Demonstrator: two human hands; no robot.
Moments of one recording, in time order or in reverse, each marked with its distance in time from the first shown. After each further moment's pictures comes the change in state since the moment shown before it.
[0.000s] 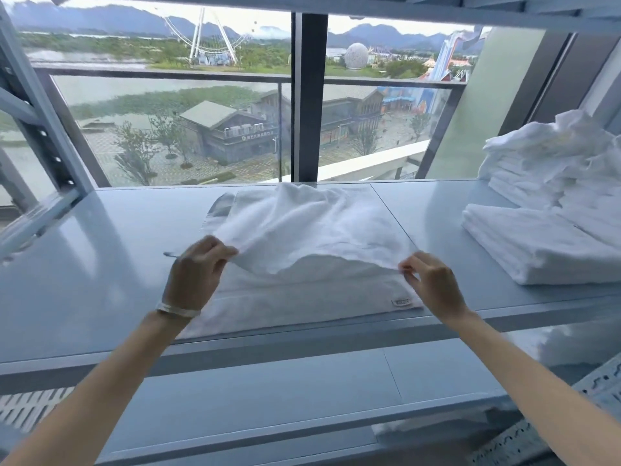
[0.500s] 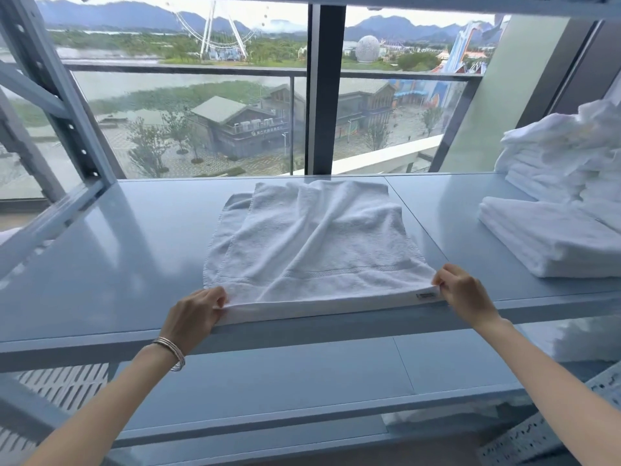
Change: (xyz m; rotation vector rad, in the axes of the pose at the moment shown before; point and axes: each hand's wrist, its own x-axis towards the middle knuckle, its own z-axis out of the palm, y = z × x) left_hand -0.103 -0.036 -0.003 0.046 -0.321 -0.172; right_hand -0.039 0.034 0.011 -0.068 -0.189 0.112
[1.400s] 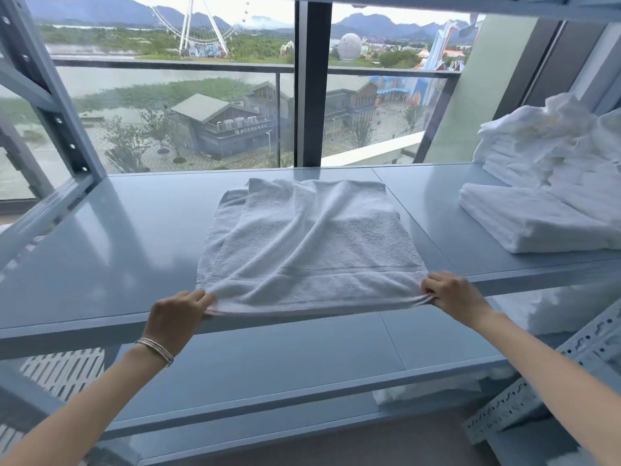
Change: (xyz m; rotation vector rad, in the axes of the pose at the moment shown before) left_hand -0.034 0.017 -0.047 0.385 -0.134 0.169; right_hand -0.052 -0.024 -0.025 -0.253 -0.176 -0.260
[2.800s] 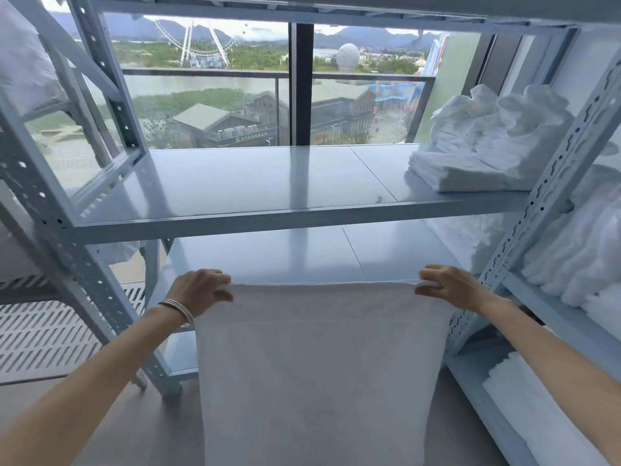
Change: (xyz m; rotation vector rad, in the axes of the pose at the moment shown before) left_hand -0.222 0.116 -0.138 -0.190 -0.233 -0.079; right_hand -0.281 -0.102 -0.132 0.346 -0.217 0.079
